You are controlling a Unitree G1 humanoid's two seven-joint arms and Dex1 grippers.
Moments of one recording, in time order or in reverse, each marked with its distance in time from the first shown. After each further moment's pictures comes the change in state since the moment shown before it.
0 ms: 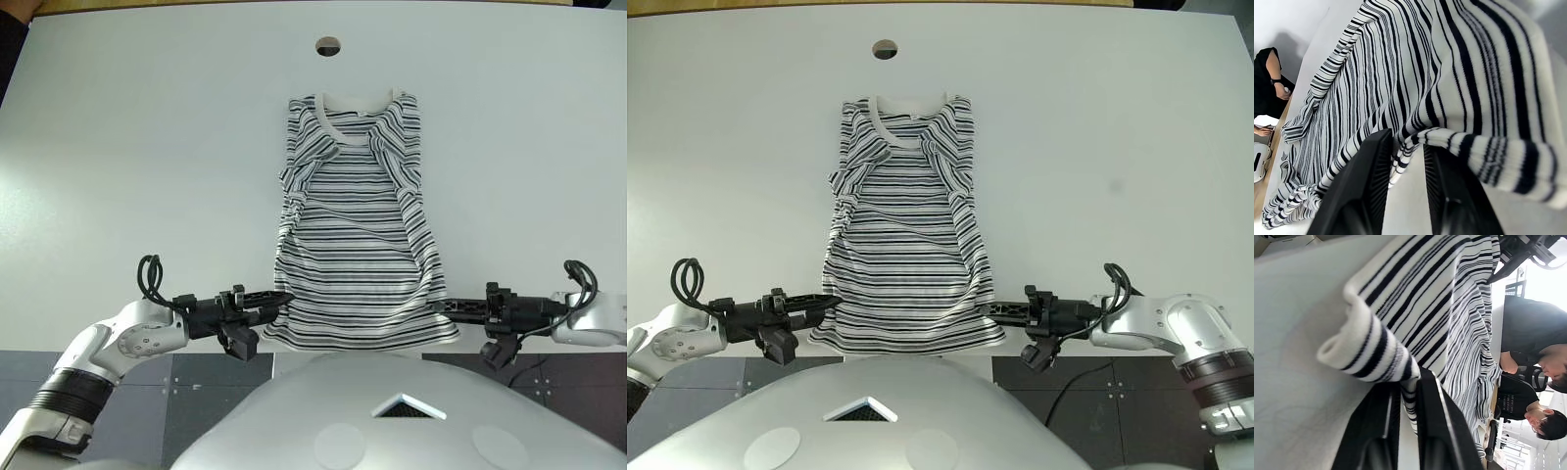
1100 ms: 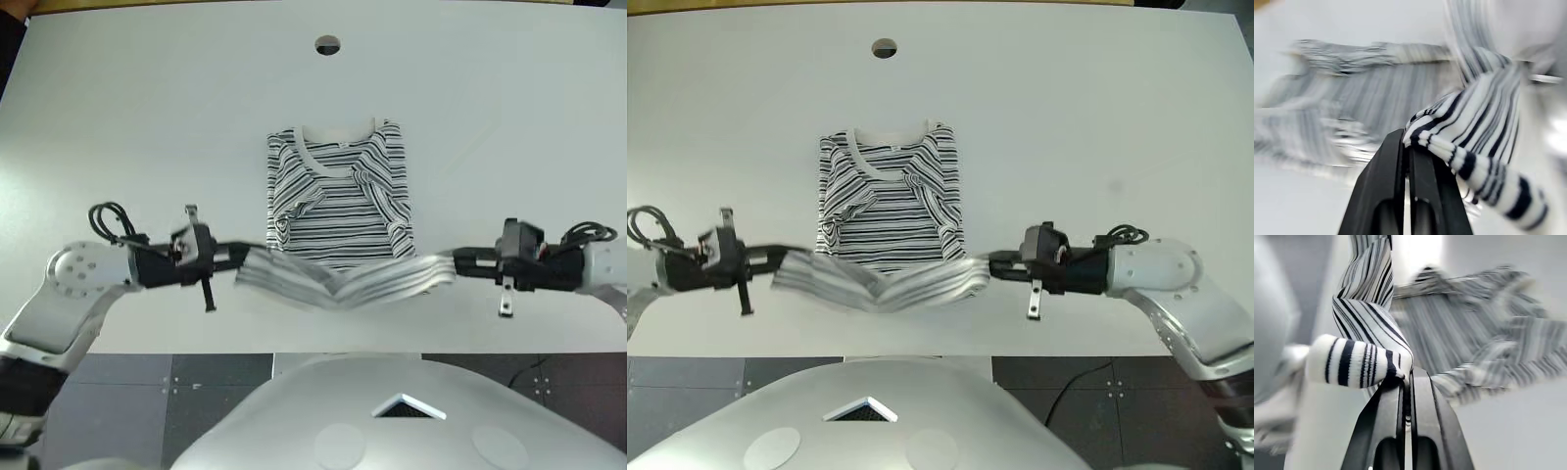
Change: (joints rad) left arm -0.138 0.096 0.149 -0.294 -1.048 1.010 -0.433; right arm -0.051 -0.012 -0.105 -0.452 1.737 1.430 0.893
